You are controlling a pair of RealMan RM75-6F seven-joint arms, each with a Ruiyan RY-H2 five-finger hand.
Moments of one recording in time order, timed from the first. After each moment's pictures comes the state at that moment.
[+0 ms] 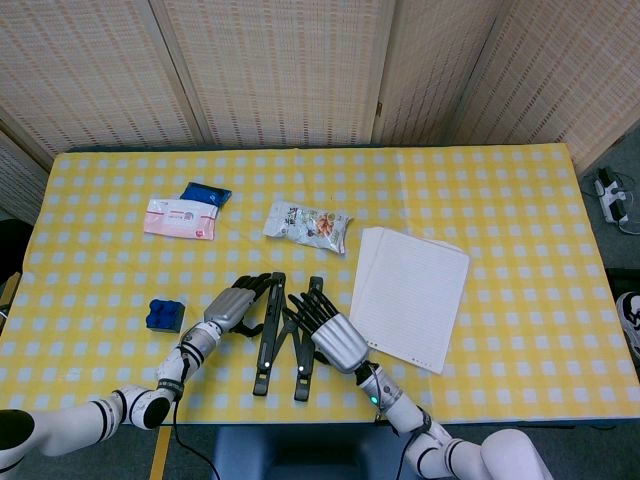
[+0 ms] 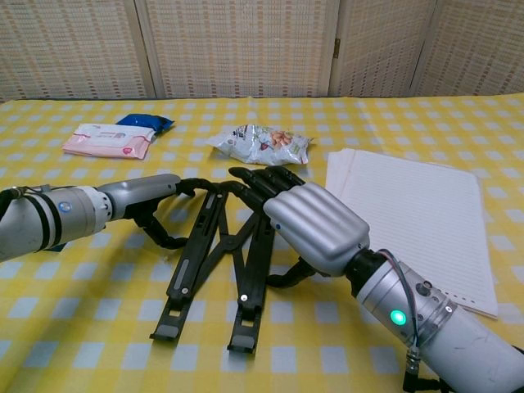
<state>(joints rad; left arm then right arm) -0.80 -1.68 -0.15 -1.22 1.14 0.69 -0.03 0.64 -2.18 0.03 -0.70 -1.69 1.31 -0.04</state>
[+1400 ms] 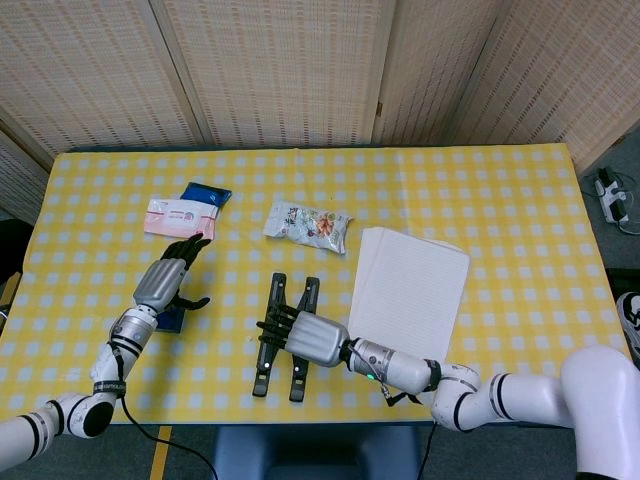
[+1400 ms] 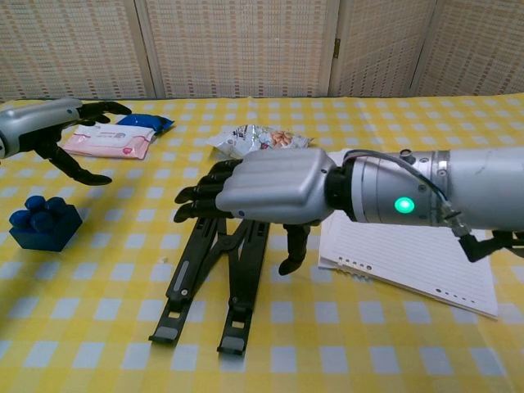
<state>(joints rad) -0.65 -1.41 -0.18 -1.39 1.18 0.91 -0.10 1.02 -1.55 0.10 -1.52 -1.57 0.62 -0.38</state>
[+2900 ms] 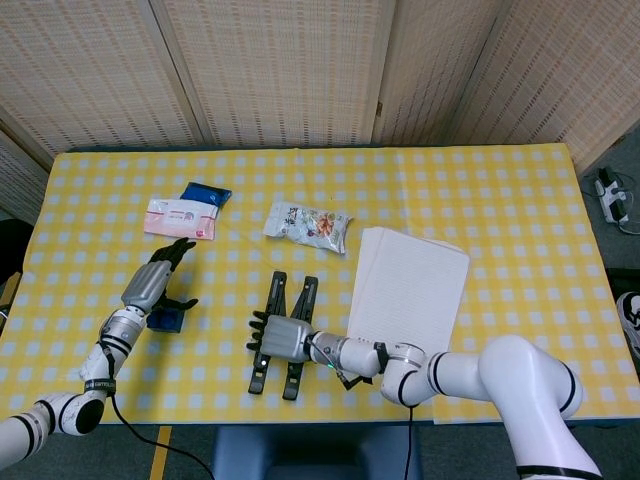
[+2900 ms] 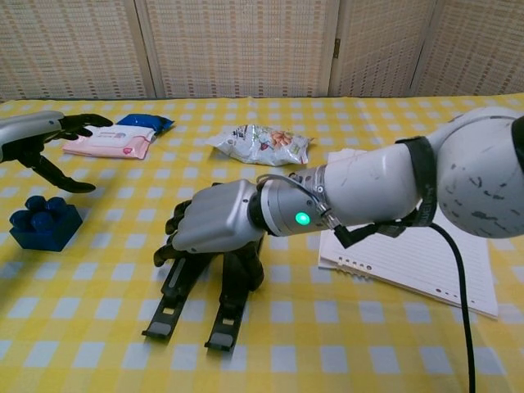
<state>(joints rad) -0.63 -1.42 -0.18 -1.30 1.19 0.86 -0.22 1.28 -1.73 0.07 -1.24 -1.50 0.44 -0.32</state>
